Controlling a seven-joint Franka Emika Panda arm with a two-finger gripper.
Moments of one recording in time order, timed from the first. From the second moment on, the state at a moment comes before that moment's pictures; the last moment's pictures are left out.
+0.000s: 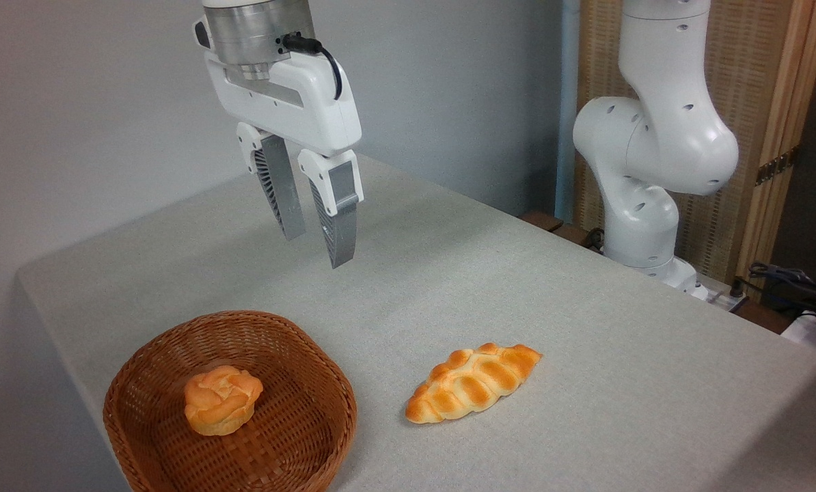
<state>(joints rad) -0.04 -0.01 -0.04 -1.62 0.01 1.62 0.67</state>
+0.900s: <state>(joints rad) -0.02 -0.16 -0.01 -1.97 0.02 1.84 0.71</state>
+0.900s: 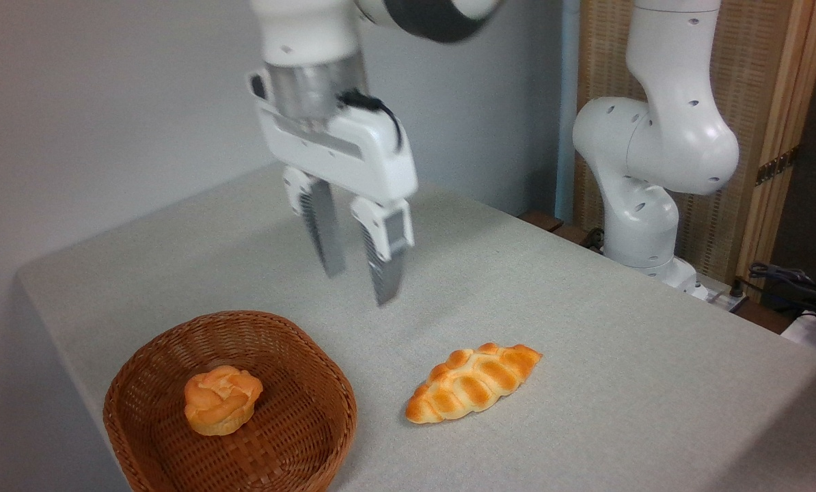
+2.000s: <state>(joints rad) 0.00 -0.22 0.10 -2.34 0.13 2.07 0.97</state>
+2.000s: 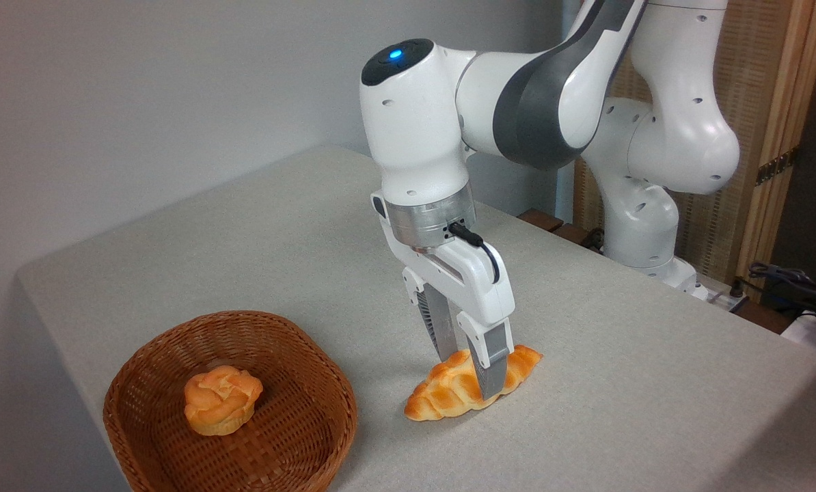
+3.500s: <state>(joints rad) -0.02 -0.20 0.10 -2.30 0.13 2.02 0.97</state>
